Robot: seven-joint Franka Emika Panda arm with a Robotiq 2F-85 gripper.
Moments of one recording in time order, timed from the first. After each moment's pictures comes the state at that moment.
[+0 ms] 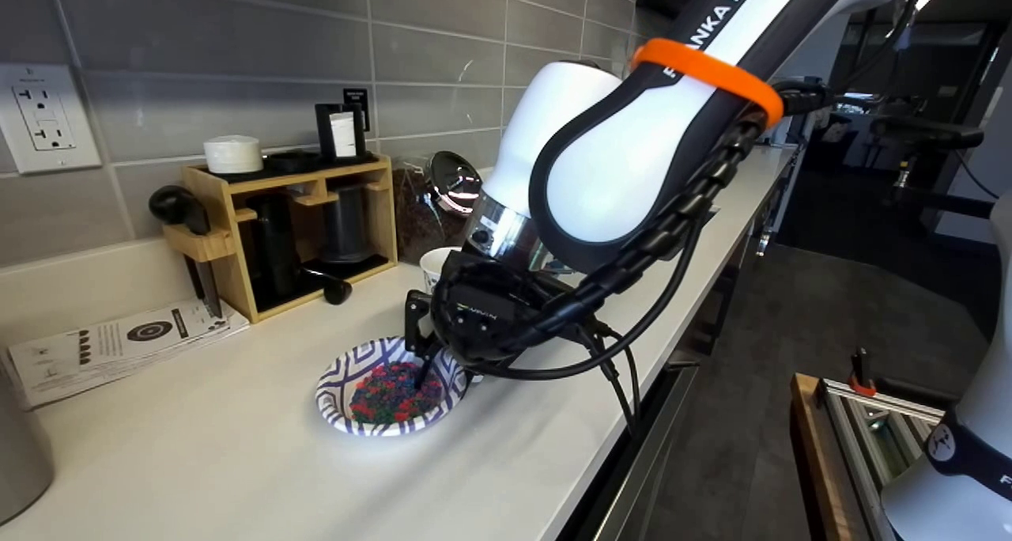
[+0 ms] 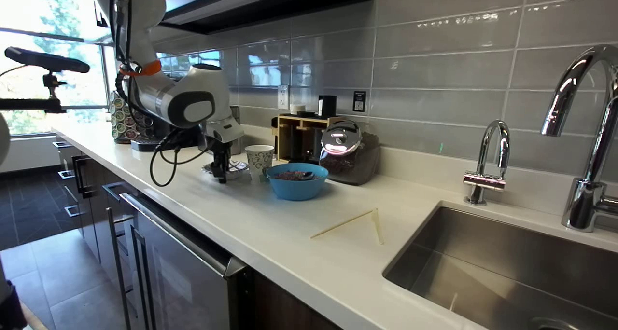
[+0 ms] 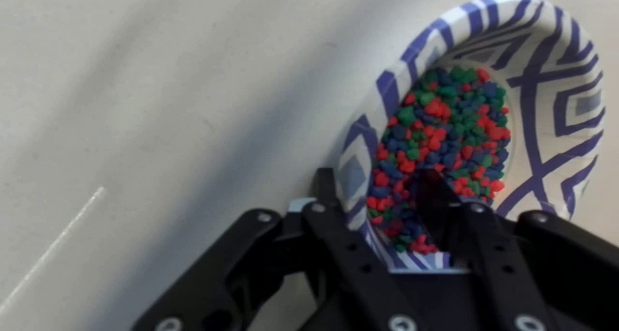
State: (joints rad) arm 0.15 0.17 0.17 -2.44 0.41 2.96 0.90
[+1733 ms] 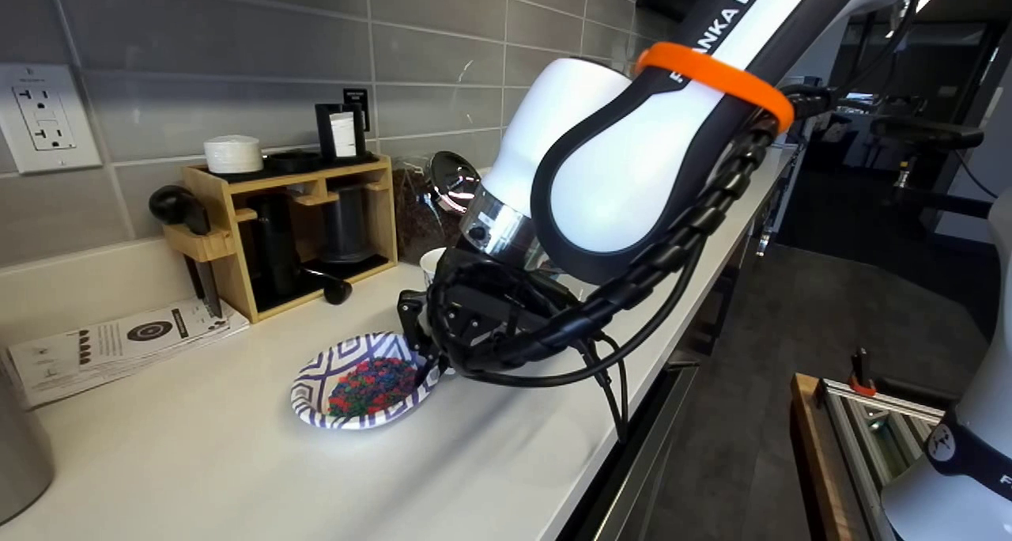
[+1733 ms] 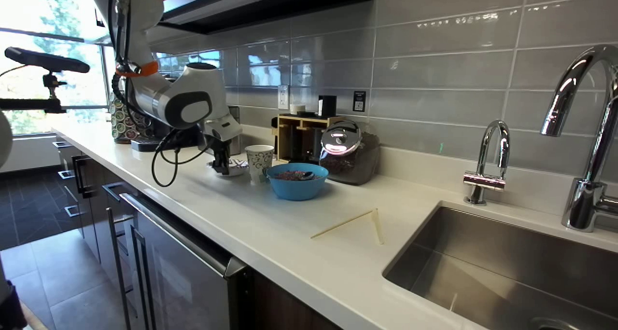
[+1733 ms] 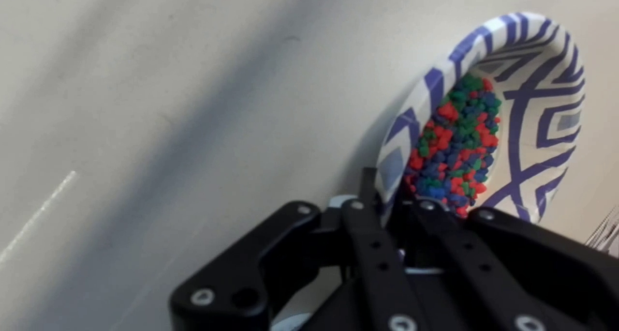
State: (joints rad) arm 0.17 0.17 0.17 -2.44 0.41 3.04 0.90
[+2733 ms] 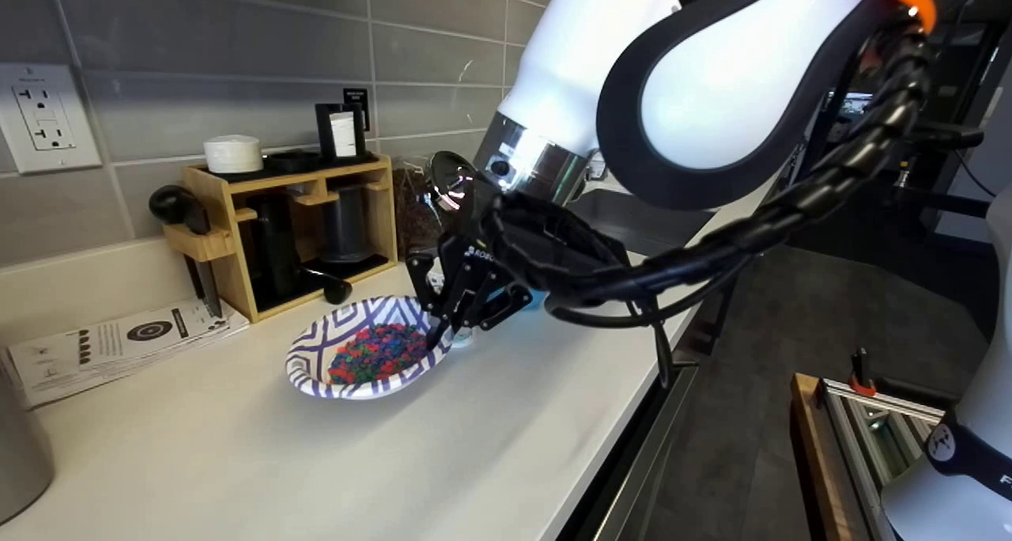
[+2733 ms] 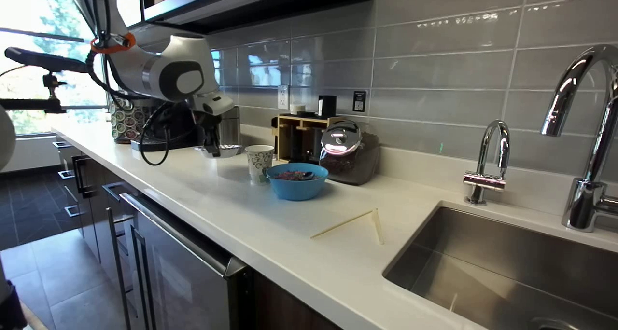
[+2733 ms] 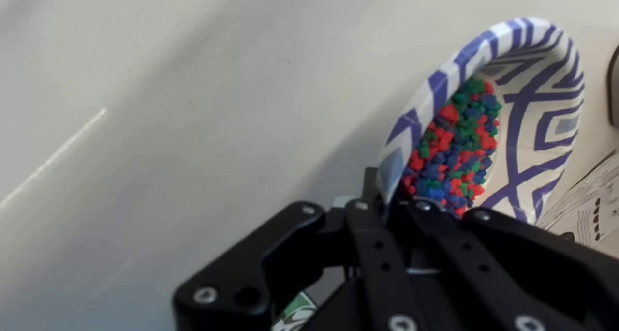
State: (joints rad) arm 0.19 -0.03 0.15 -2.49 0.23 2.88 0.98
